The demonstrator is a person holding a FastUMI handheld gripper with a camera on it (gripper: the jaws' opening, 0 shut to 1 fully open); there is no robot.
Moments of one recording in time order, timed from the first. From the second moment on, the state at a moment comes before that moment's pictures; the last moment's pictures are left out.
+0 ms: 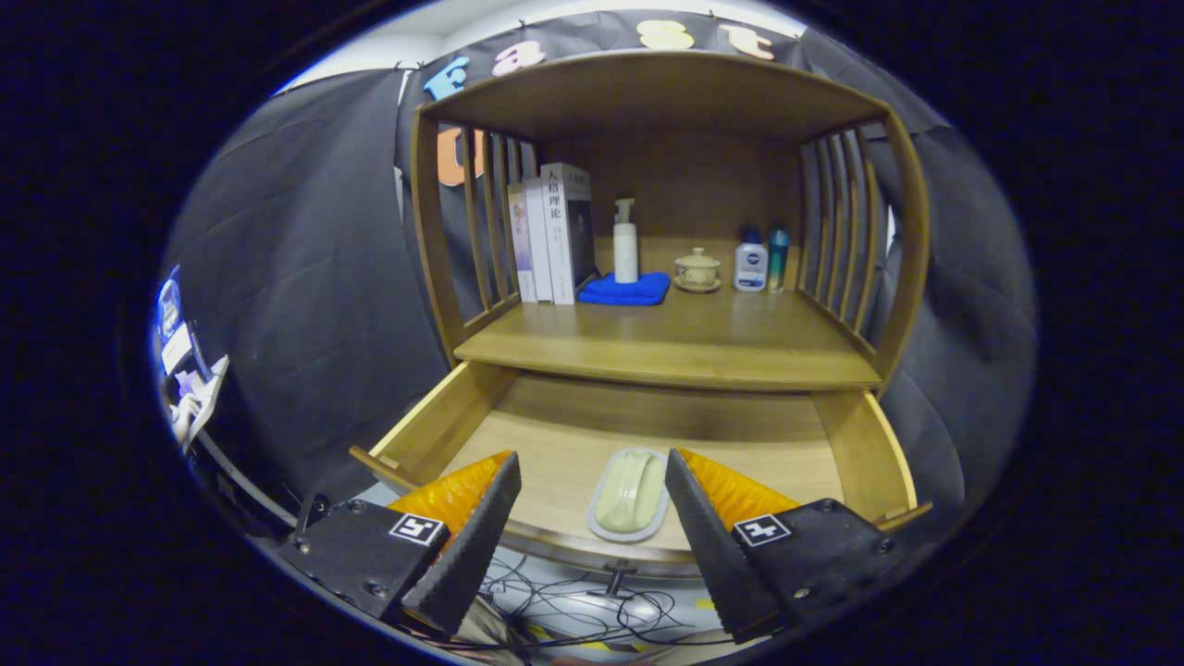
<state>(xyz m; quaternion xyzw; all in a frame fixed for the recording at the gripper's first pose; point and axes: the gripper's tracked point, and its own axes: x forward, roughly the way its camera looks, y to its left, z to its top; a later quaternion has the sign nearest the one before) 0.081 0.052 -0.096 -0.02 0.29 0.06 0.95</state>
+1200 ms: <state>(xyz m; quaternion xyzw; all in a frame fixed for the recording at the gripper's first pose) 0.137 0.014 -0.205 -0.01 0.53 -0.07 0.85</state>
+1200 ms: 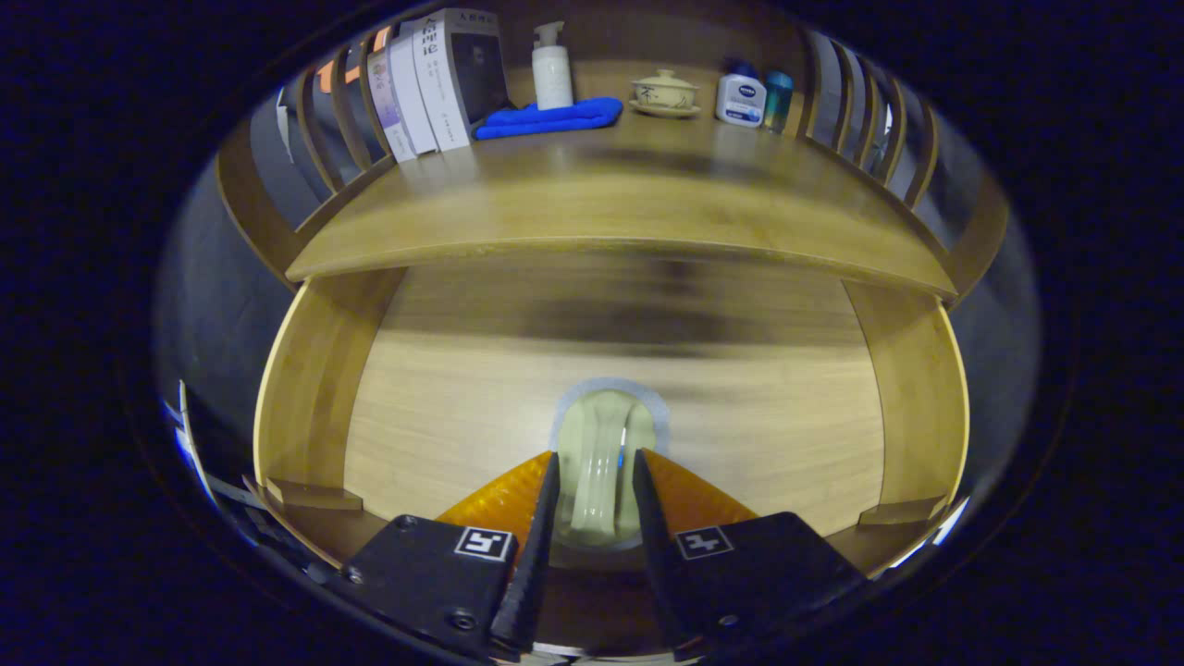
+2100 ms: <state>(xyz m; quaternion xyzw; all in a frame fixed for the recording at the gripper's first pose) 0.148 0.015 -0.132 -0.02 0.48 -0.06 0.88</state>
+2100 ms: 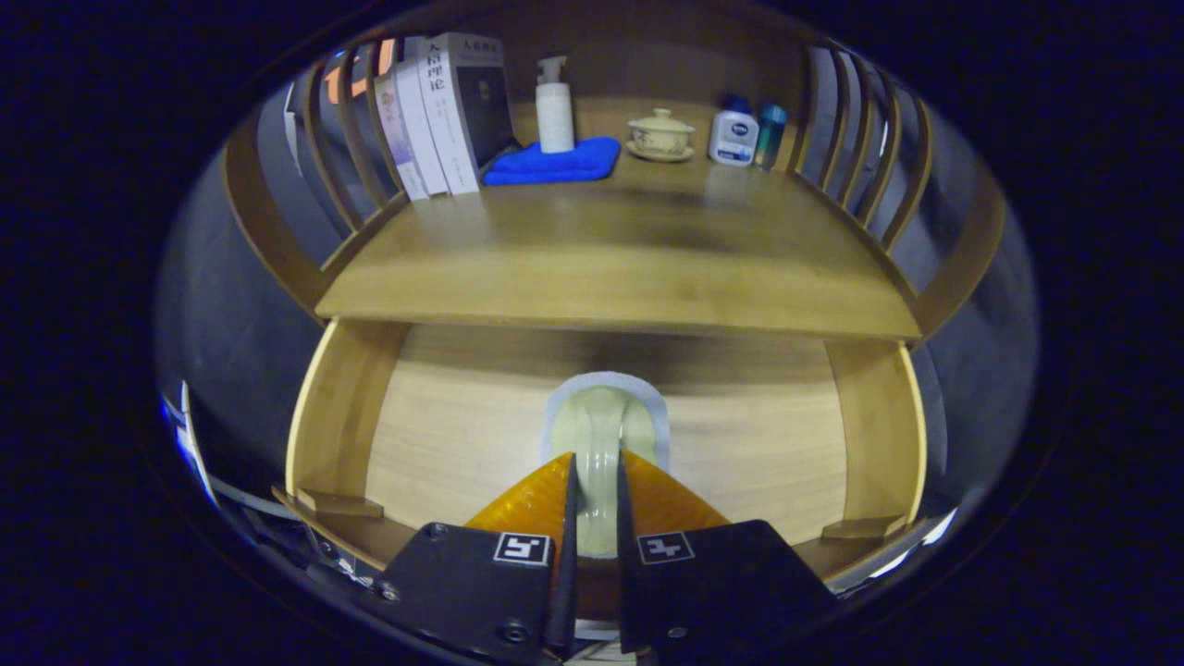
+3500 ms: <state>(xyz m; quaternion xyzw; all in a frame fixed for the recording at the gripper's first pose) 0.288 0.014 -0.037 -0.03 0.35 -0.10 0.93</state>
